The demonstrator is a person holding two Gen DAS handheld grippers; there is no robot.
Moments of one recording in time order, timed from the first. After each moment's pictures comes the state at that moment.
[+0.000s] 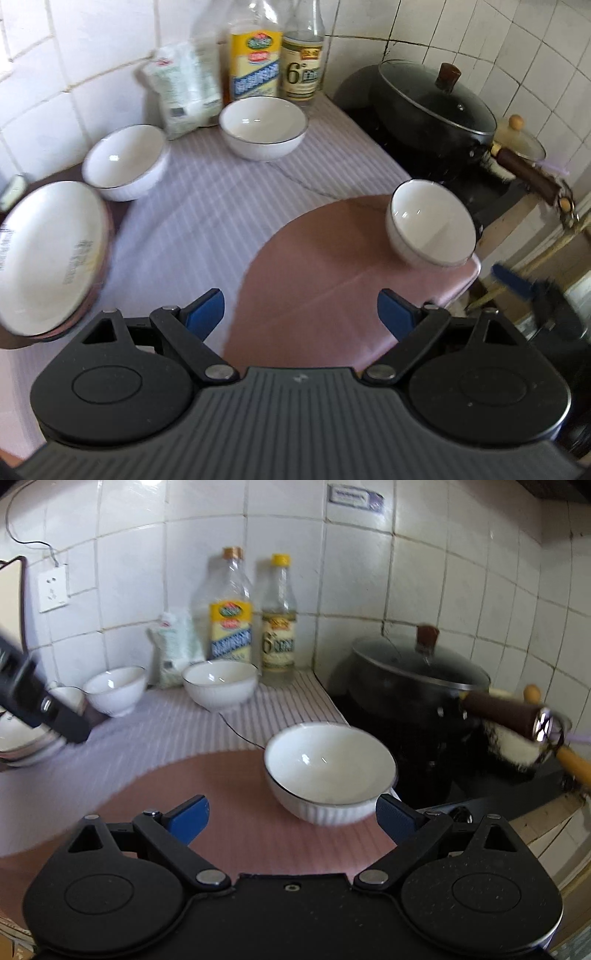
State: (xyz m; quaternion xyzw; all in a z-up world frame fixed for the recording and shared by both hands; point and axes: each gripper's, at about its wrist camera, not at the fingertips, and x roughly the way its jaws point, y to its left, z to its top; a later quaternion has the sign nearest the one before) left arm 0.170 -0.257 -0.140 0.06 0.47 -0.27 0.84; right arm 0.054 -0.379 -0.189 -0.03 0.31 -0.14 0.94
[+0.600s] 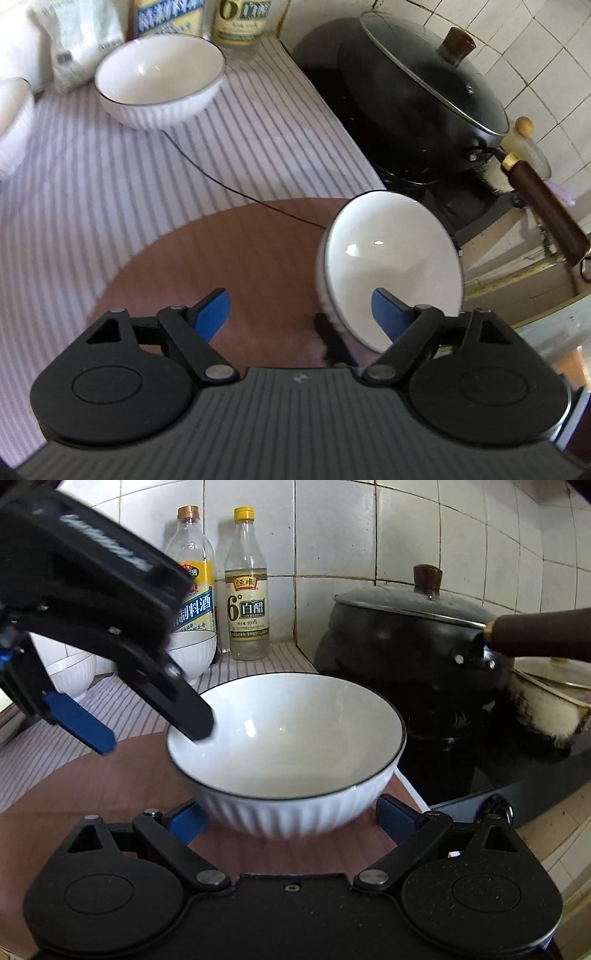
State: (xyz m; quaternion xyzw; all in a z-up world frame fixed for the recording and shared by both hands) left arm 0.227 -0.370 -0.212 0.00 0.55 -0.30 0.78; right arm 0.101 -0.438 -0.258 -0.01 0.30 -0.14 0.94
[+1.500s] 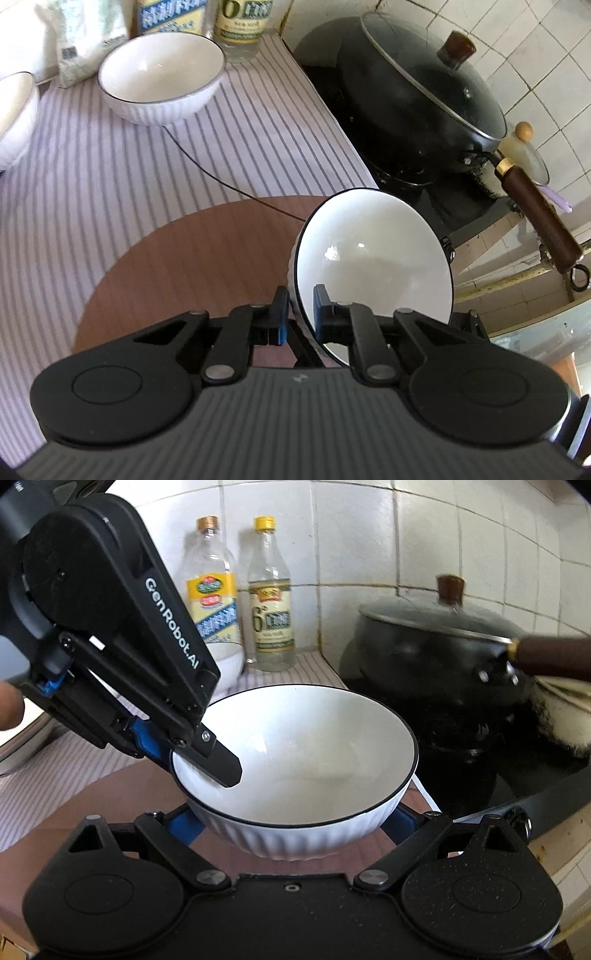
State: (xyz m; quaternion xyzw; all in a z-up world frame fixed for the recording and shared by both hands) left arm 0.220 -0.364 -0.197 -0.01 0.55 -0.28 0.78; right arm 0.104 -0.426 -0.237 0.00 0.30 -0.10 0.95
